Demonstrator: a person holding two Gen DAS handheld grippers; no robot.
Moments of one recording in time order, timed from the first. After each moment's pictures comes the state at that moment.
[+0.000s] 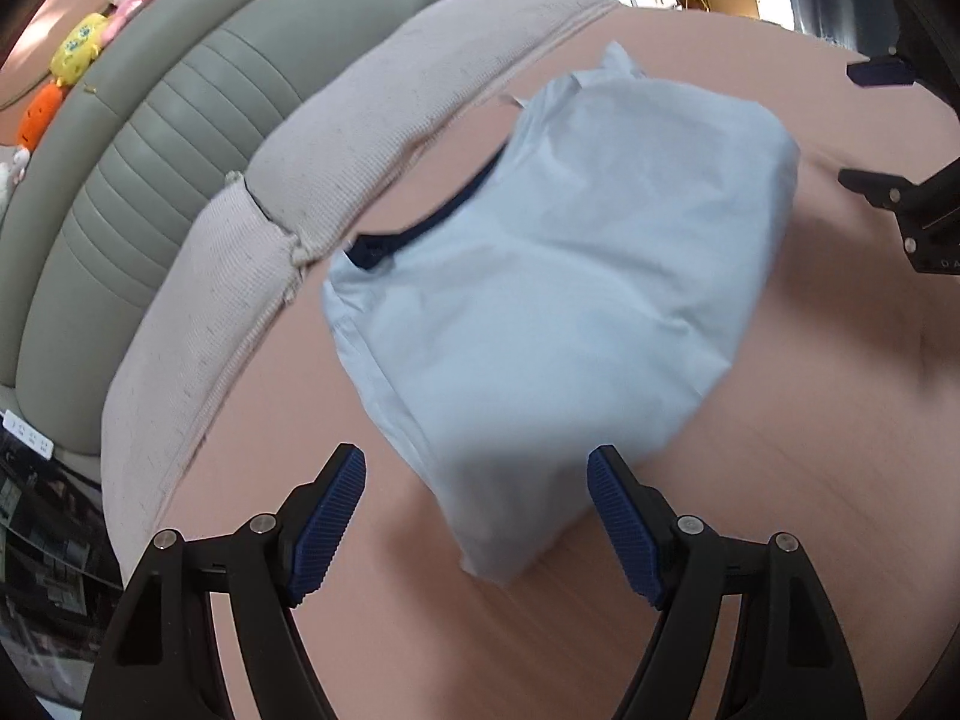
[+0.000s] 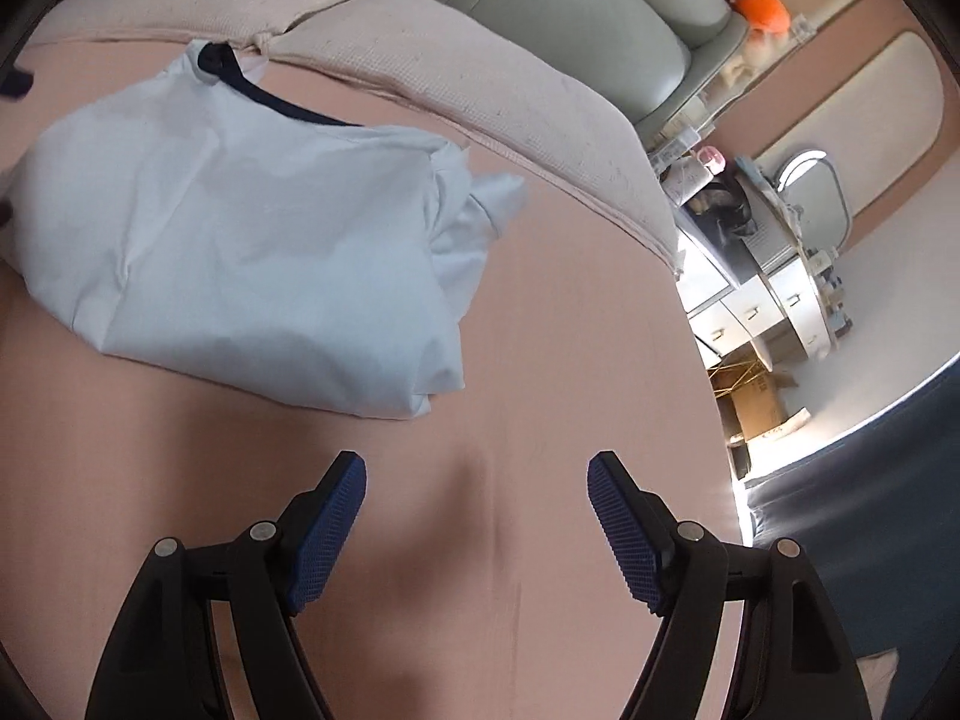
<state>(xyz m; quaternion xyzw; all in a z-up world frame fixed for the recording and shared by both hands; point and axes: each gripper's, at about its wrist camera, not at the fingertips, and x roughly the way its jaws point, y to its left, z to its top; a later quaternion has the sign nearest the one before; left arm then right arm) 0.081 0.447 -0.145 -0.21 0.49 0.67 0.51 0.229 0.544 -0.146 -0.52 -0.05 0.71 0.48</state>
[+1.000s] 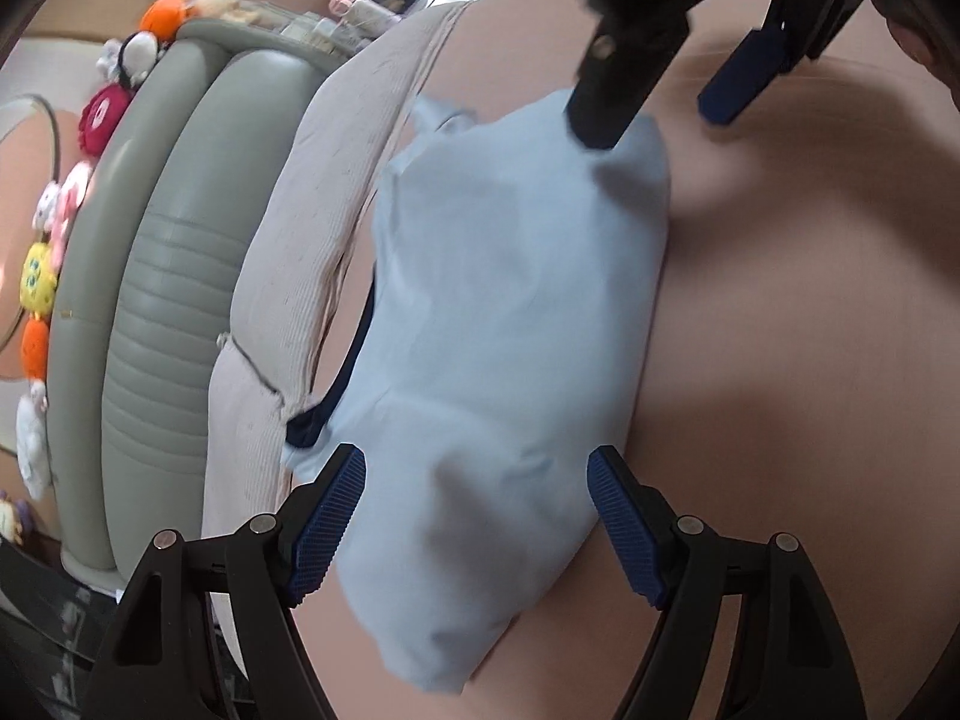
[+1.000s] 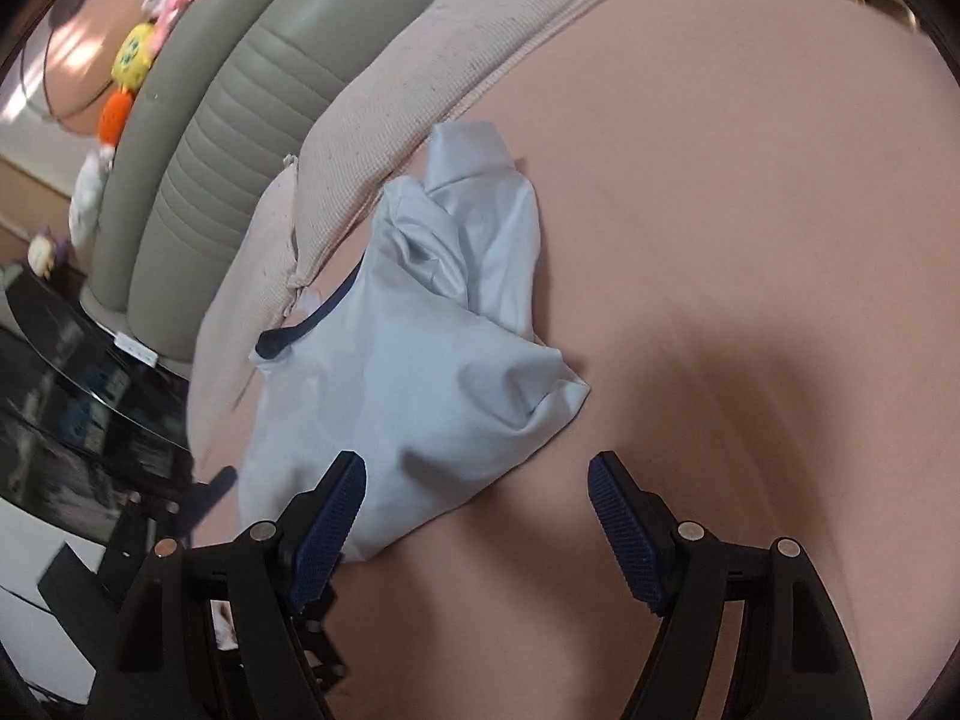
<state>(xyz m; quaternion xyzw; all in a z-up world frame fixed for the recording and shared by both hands) 0.196 0.504 -0.179 -0.04 0.62 0.61 0.49 0.314 0.624 -0.180 -0.25 0.53 0.76 0.29</state>
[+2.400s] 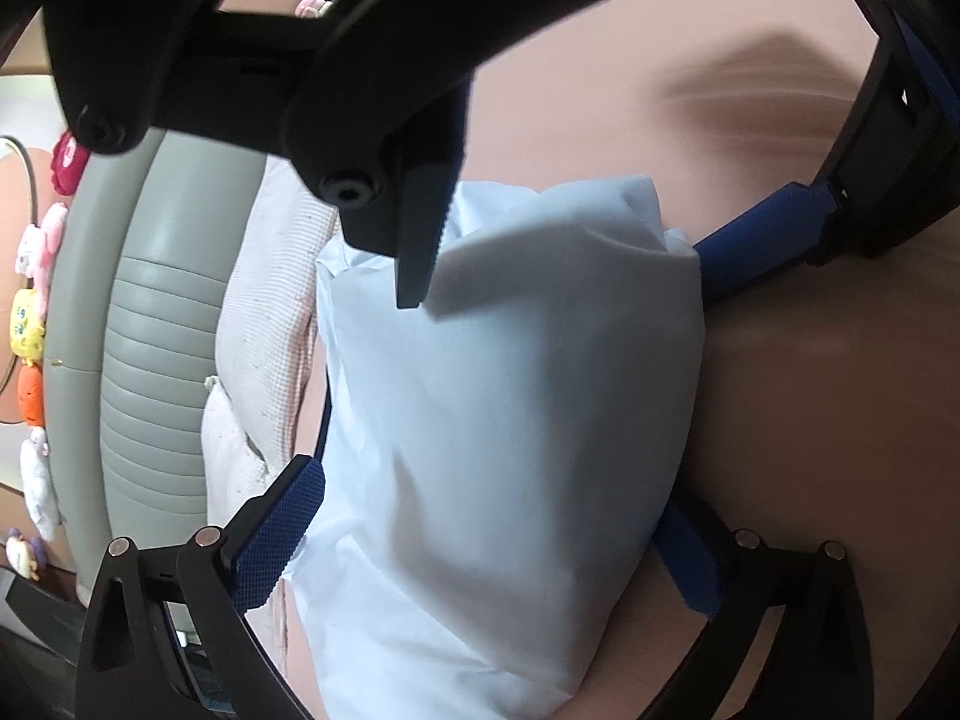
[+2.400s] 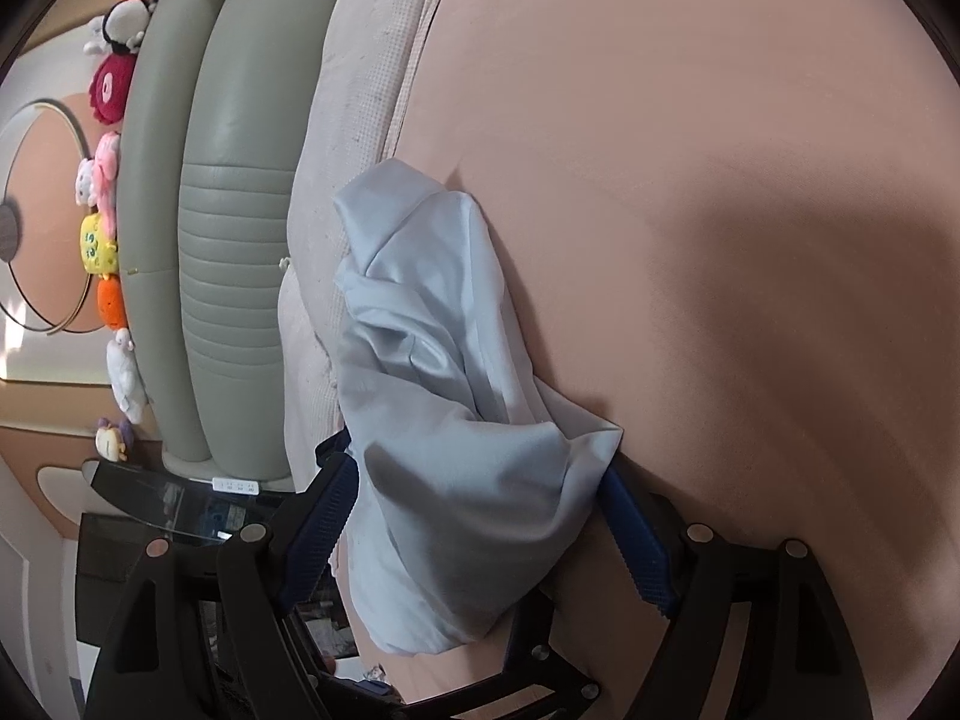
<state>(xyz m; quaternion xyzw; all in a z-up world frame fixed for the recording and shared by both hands) 0.209 0.589 -0.205 -0.04 0.63 0.61 0.47 0.318 0.654 -0.229 -0.11 0.69 0.67 0.25</state>
